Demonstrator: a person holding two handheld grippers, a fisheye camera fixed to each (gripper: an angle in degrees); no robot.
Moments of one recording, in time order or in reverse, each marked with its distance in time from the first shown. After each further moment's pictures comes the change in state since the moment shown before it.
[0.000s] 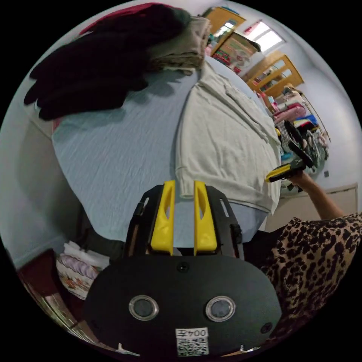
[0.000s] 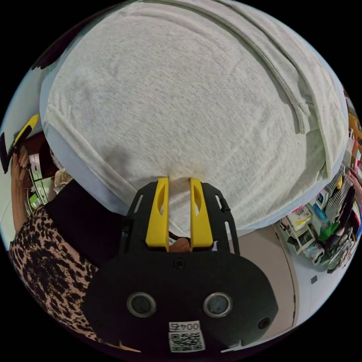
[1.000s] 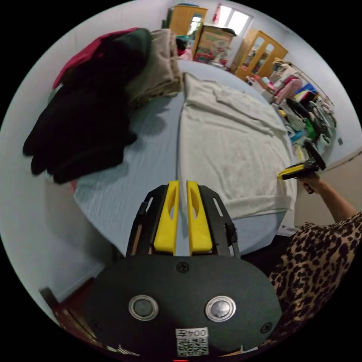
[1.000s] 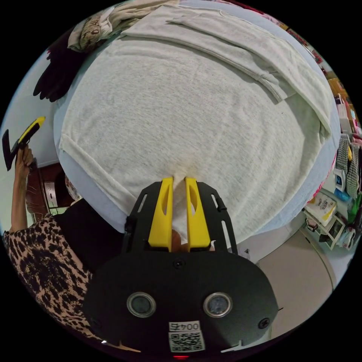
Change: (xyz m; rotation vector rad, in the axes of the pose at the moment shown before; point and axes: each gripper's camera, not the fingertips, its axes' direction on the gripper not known) left arm 0.092 0.031 -0.144 0.050 -0.201 0.261; right arm 0.076 0.108 0.026 0.274 -0.149 0.144
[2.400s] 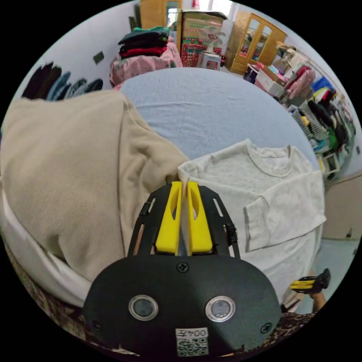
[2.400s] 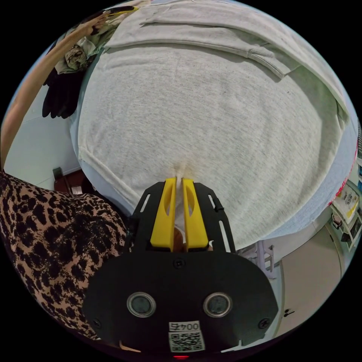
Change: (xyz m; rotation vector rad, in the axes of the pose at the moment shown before) left arm 0.138 -0.488 -0.034 -0.074 -0.139 0.130; right arm 0.111 -0.041 -0.053 -0.066 -0.238 0.048
